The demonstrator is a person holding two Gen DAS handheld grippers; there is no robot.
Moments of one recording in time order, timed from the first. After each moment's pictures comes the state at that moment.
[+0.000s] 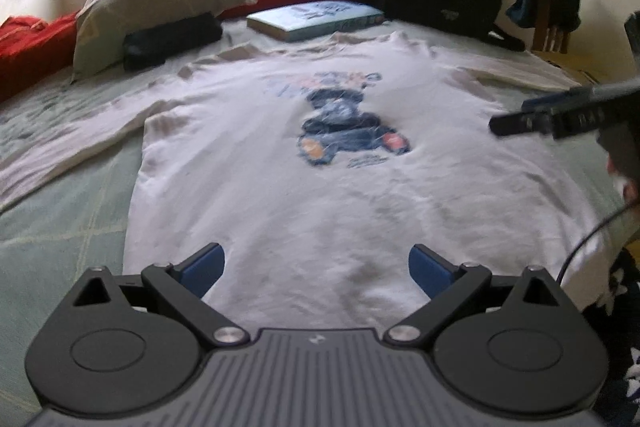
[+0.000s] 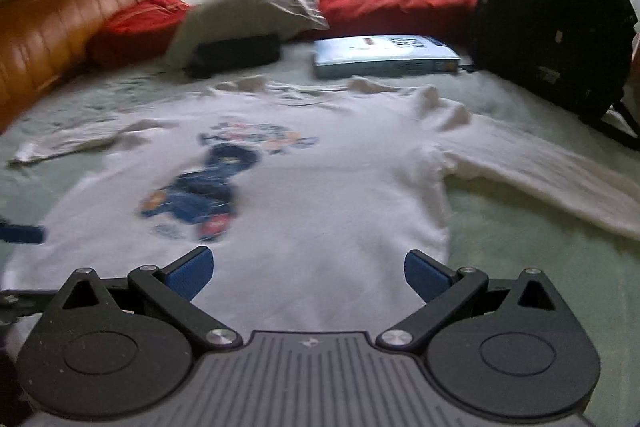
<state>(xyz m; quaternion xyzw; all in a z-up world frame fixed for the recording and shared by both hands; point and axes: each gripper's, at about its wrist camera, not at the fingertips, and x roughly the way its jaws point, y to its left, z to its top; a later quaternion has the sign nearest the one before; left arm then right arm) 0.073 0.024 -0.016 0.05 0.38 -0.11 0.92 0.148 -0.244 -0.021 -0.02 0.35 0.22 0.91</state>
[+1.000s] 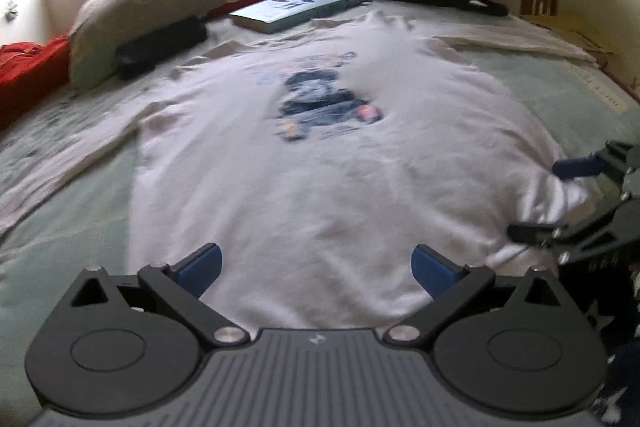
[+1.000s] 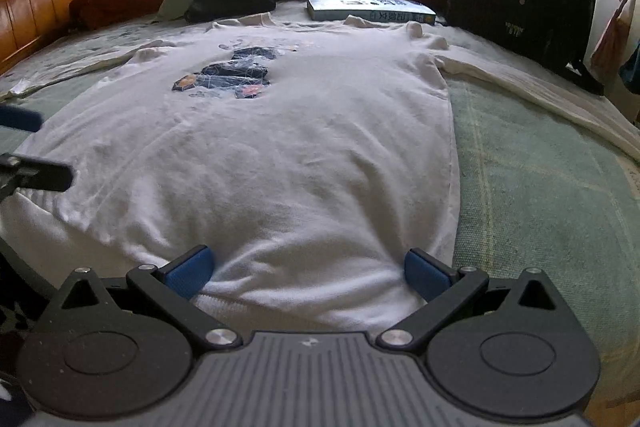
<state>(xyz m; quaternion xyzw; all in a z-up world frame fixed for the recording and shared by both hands) 0.049 0.001 -0.017 0.09 0.40 -0.12 0.90 0.042 -0.230 -0.071 -0.05 0.37 0.16 0.91</state>
